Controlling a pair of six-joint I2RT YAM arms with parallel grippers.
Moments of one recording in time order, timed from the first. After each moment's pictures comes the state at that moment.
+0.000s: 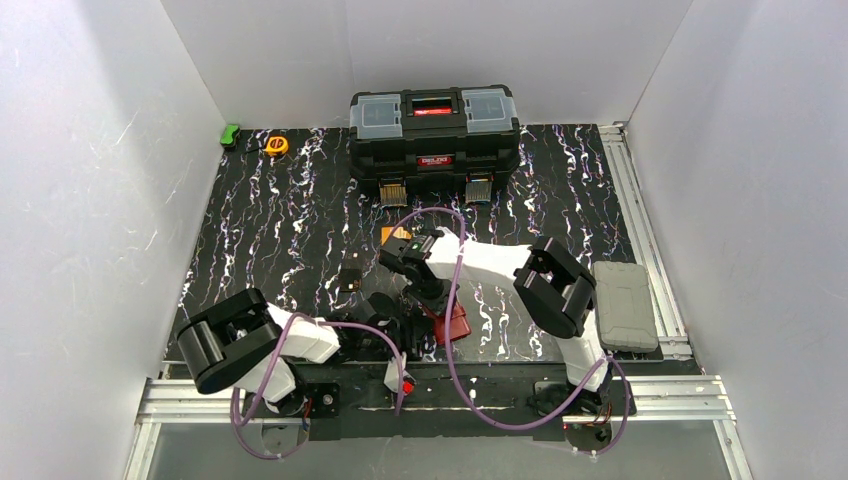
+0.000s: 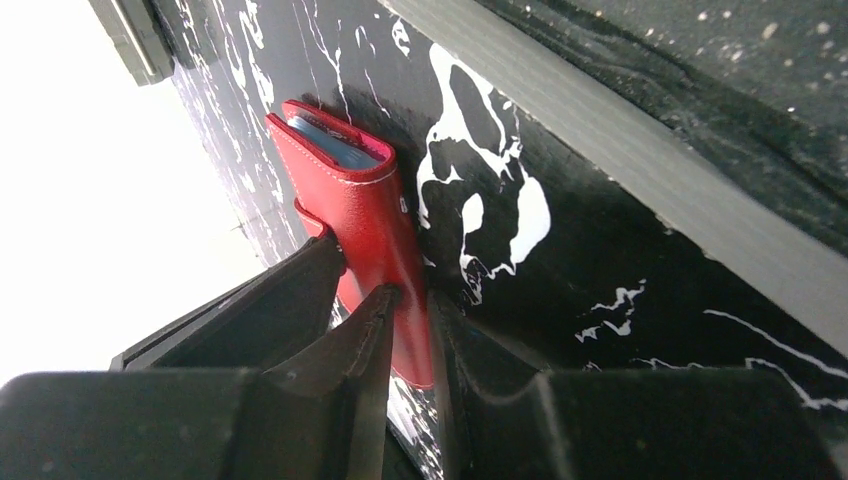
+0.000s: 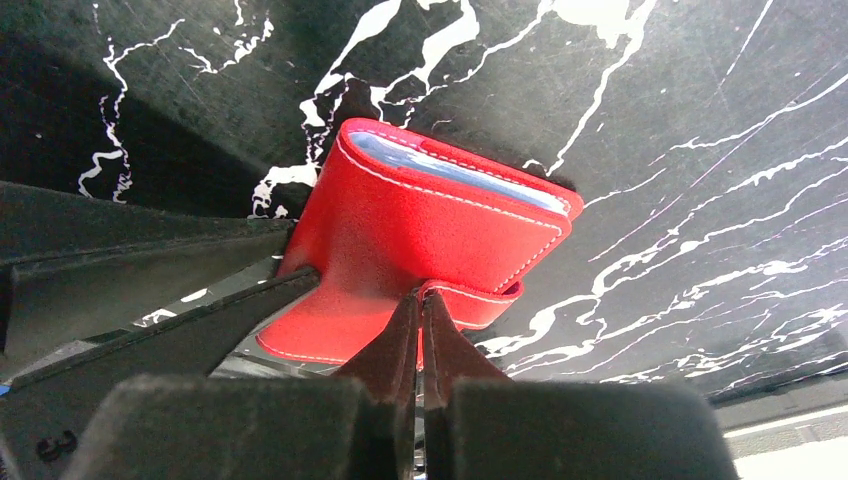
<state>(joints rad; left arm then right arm) -0.98 1.43 0.25 0.47 0.37 1.92 1.07 2.05 1.50 -1.06 0.09 0.22</state>
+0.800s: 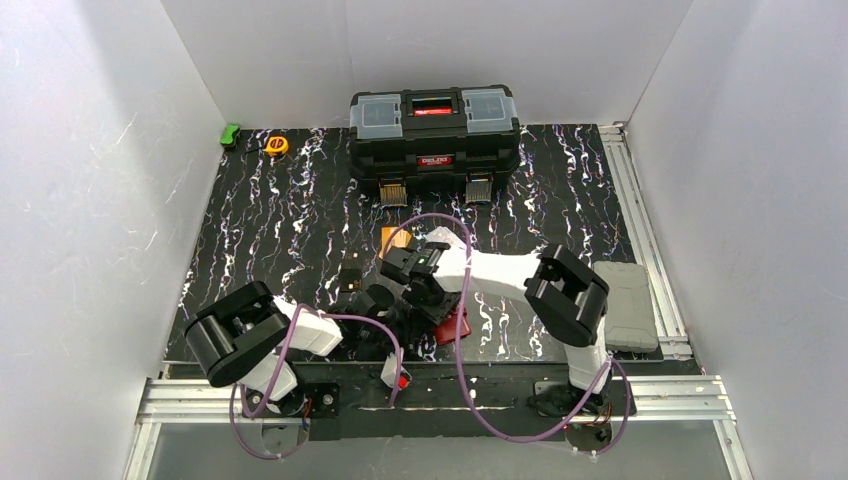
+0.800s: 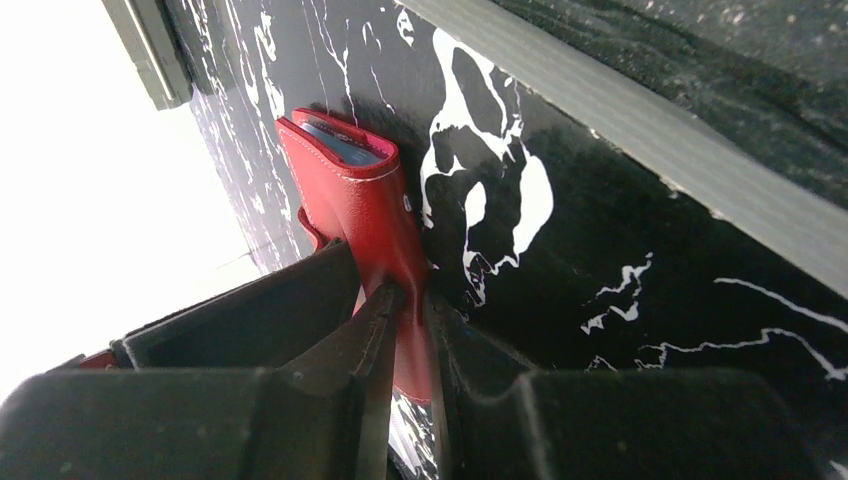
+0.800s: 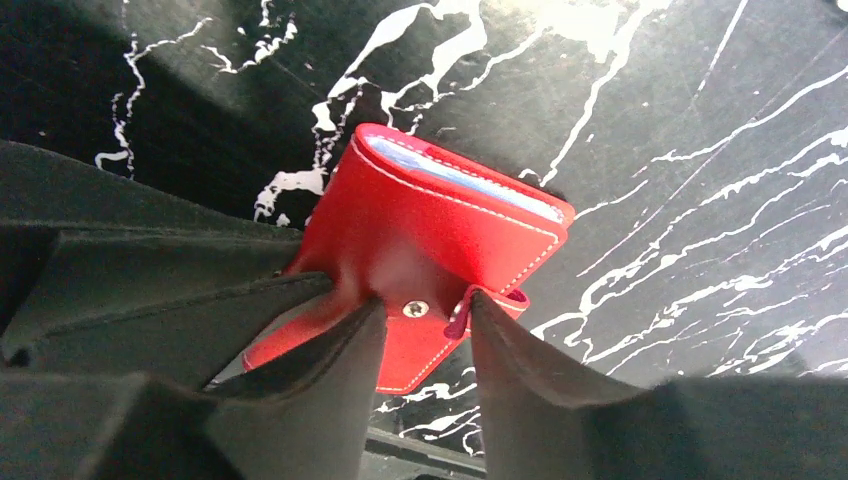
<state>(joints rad) -0.91 1.50 0.28 0.49 0.50 1.97 1.12 1.99 1.39 -0.94 0.15 0.19</state>
